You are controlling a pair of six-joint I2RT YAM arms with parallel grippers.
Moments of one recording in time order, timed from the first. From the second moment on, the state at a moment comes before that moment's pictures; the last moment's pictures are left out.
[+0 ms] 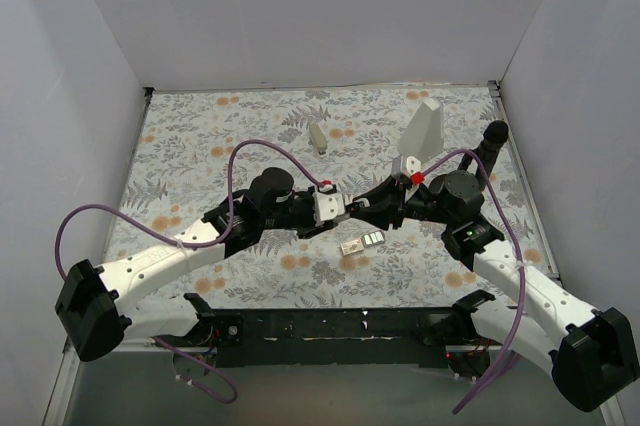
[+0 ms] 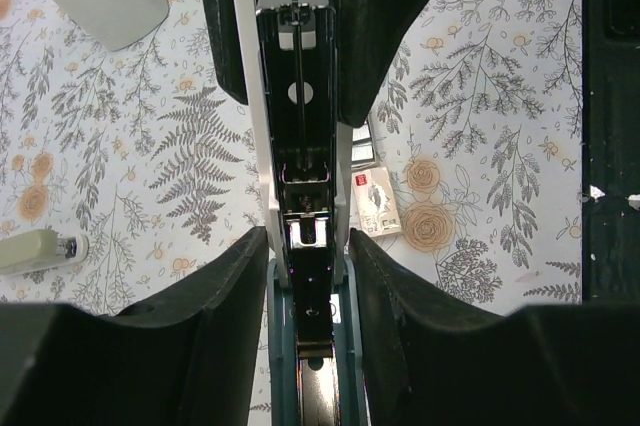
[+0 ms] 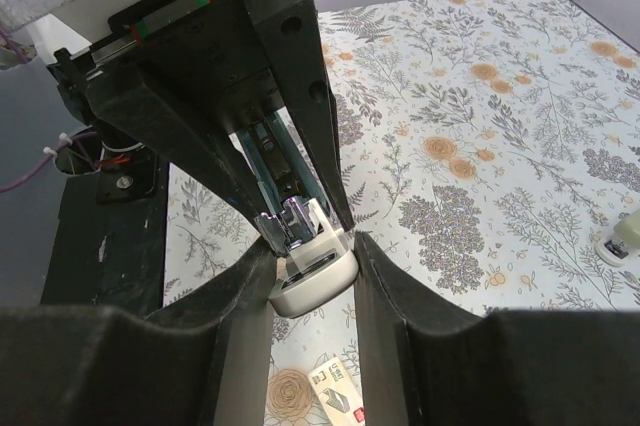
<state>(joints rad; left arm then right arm) -0.87 1.16 0.85 -0.14 0.38 0.48 0.53 0.91 0.54 0.38 -0.89 0.05</state>
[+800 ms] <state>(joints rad) -0.87 1.14 0.83 -0.11 0.40 0.46 0.53 0.97 0.51 0.48 -0.91 0.07</state>
